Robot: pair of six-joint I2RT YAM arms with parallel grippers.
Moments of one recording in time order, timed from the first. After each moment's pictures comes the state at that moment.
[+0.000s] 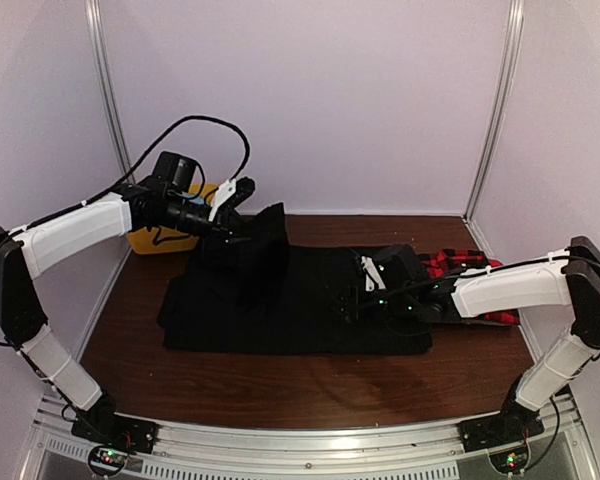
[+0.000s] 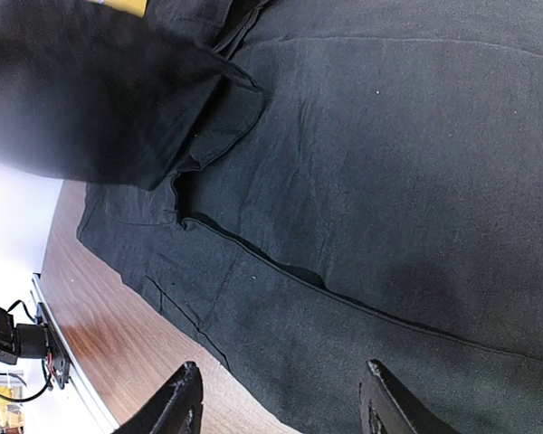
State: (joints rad) left arm -0.49 1.59 1.36 -0.47 0.78 0.59; right arm 0.82 1.57 0.84 0.05 -0.12 0.71
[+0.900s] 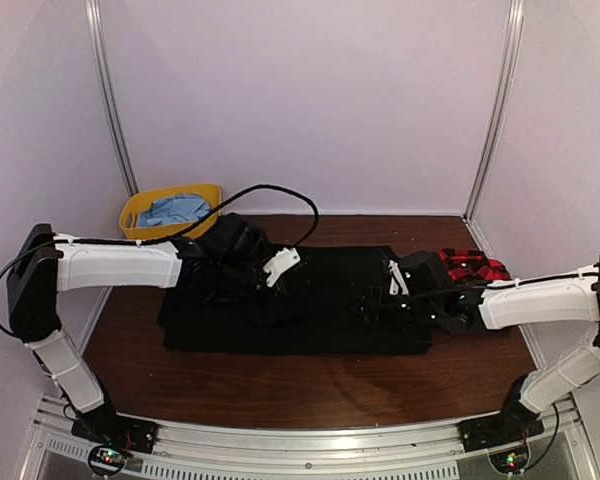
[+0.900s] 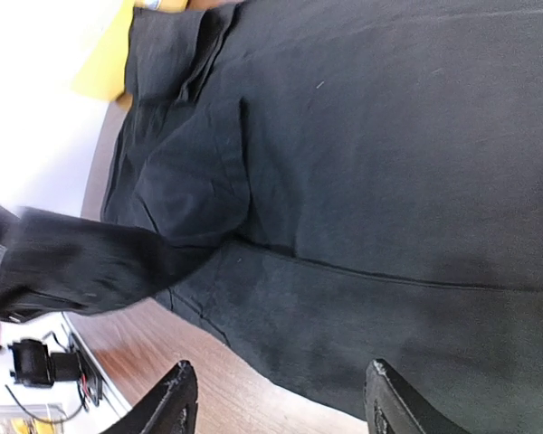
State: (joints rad) left arm -0.83 1.66 1.16 -0.28 0.42 0.22; right arm 0.80 1.42 0.70 0.07 -0.10 0.86
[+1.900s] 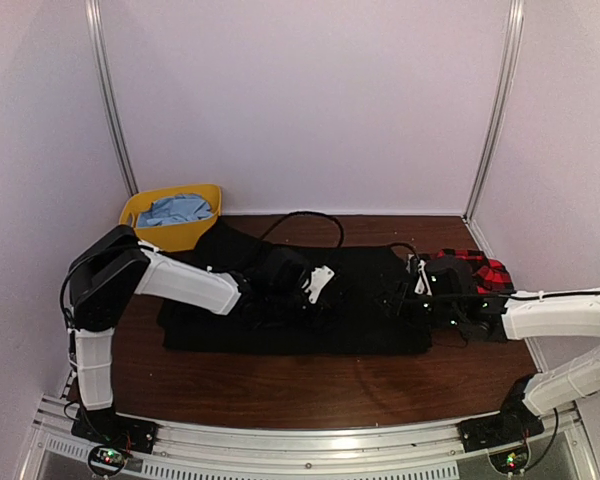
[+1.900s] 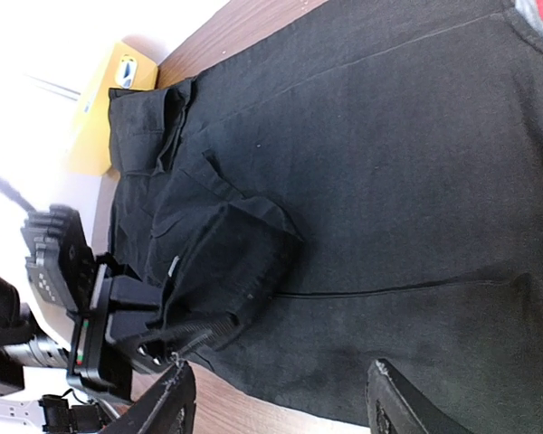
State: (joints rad) left arm -0.95 2.04 1.23 0.16 0.28 -0.14; right arm 0.73 1.22 0.55 0.08 0.01 0.97
